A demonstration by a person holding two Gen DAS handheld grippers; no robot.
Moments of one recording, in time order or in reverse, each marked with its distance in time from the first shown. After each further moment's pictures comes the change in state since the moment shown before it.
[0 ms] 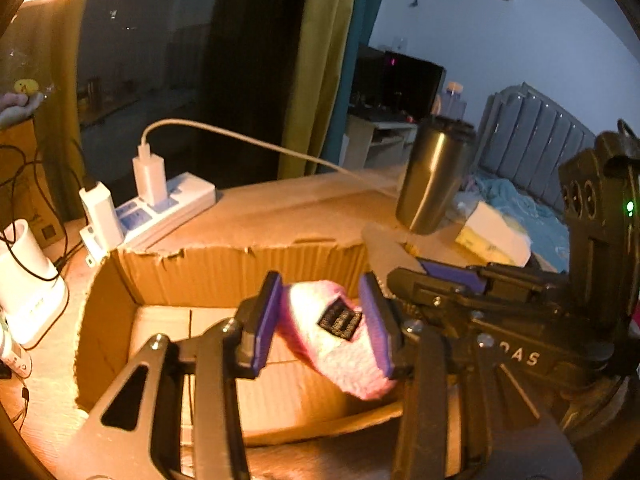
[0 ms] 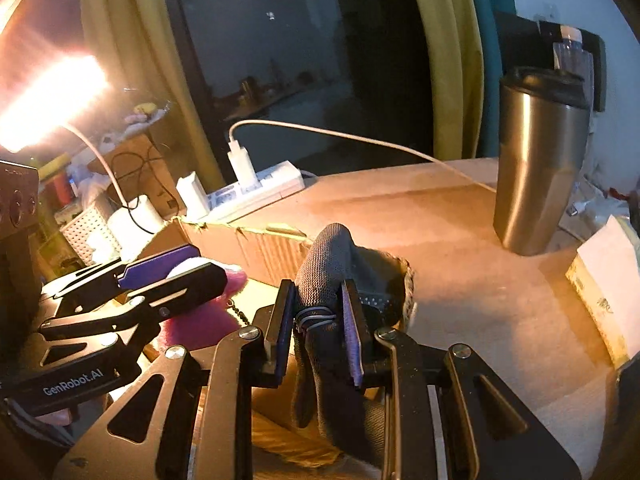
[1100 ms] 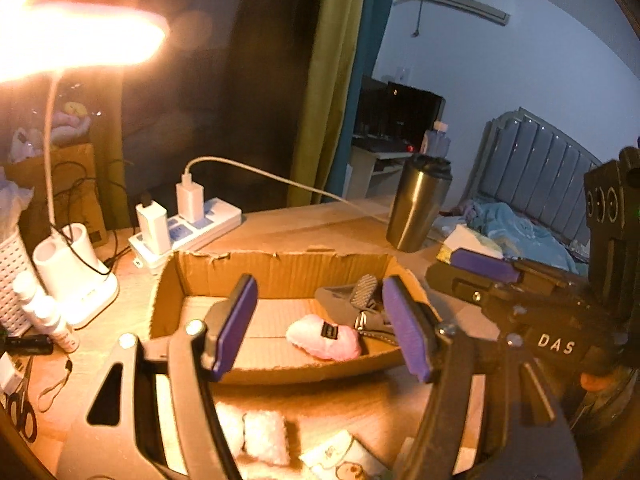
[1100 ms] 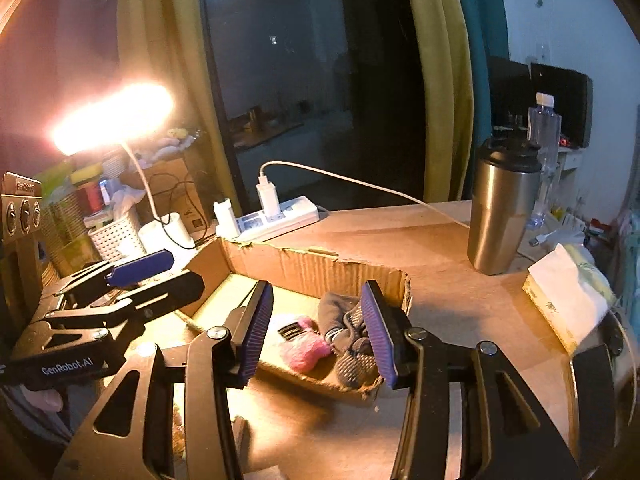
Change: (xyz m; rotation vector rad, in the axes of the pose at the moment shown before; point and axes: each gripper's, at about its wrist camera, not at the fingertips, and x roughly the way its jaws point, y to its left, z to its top) left arm -0.092 0.002 -0.012 -0.016 -0.106 0.013; right arm -0.086 0.049 -0.008 -0.064 -0.122 -0.058
